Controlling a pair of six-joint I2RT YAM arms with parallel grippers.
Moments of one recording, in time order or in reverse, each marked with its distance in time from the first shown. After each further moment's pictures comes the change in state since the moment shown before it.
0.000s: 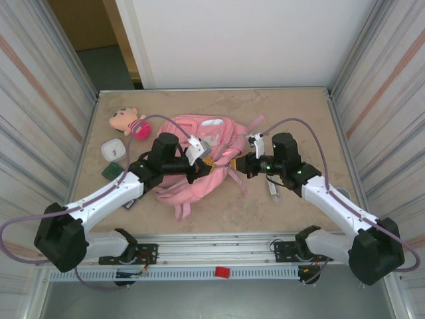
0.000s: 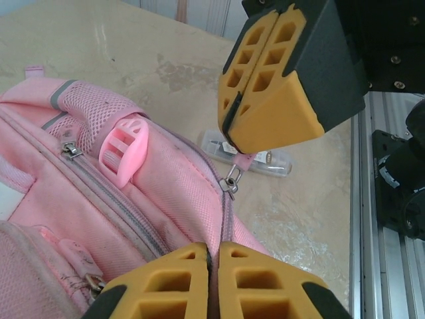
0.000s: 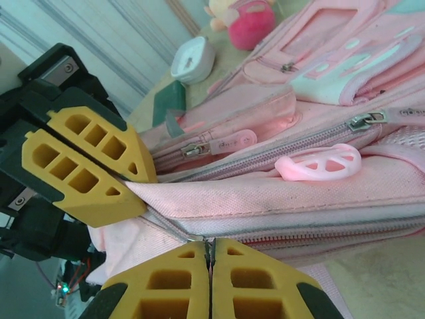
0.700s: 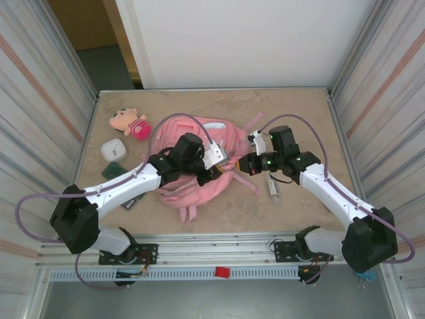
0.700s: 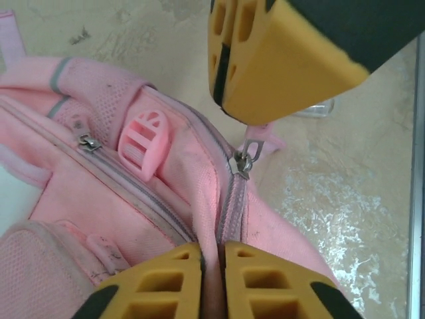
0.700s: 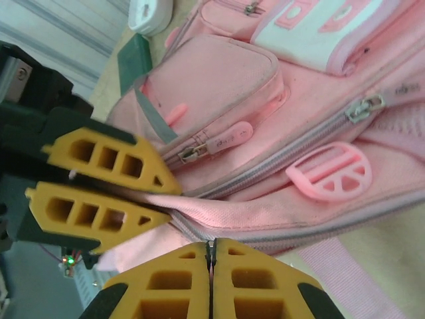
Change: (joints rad) left arm -0.137 0.167 0.161 -0.206 -0.240 0.161; right arm -0.040 0.107 0.153 -0.318 -0.002 -0.053
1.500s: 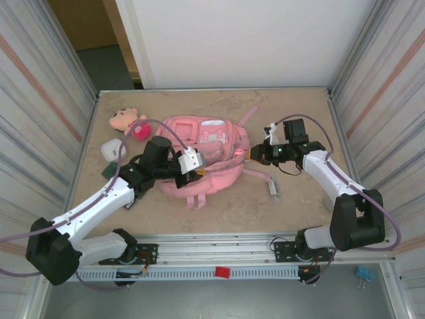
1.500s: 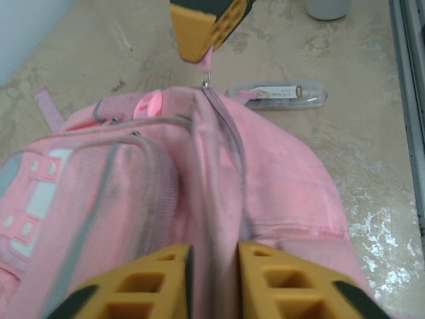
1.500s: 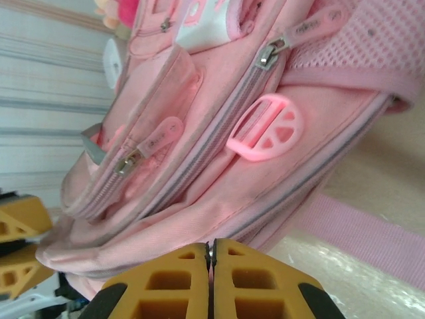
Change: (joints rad) left arm 0.153 -0.282 -0.165 -0.002 0.147 0.232; right arm -0.216 0.159 0.055 -0.056 -0.143 0.209
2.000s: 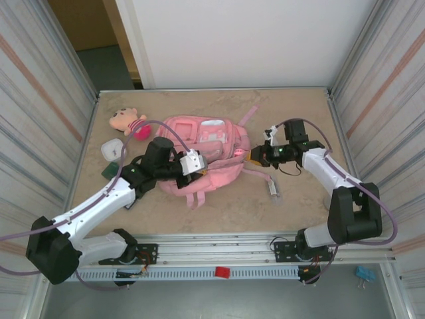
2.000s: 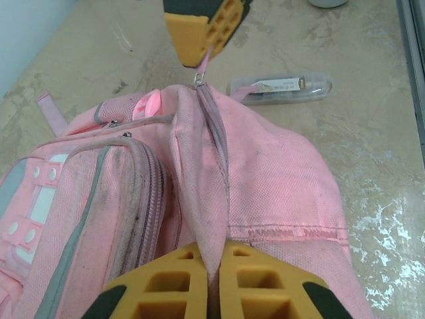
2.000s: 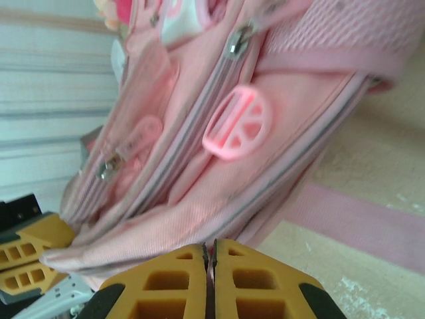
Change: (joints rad) left arm -0.016 0.000 -0.003 -0.002 -0.034 0.060; right arm -0.061 0.068 0.015 -0.018 -0.087 0.058
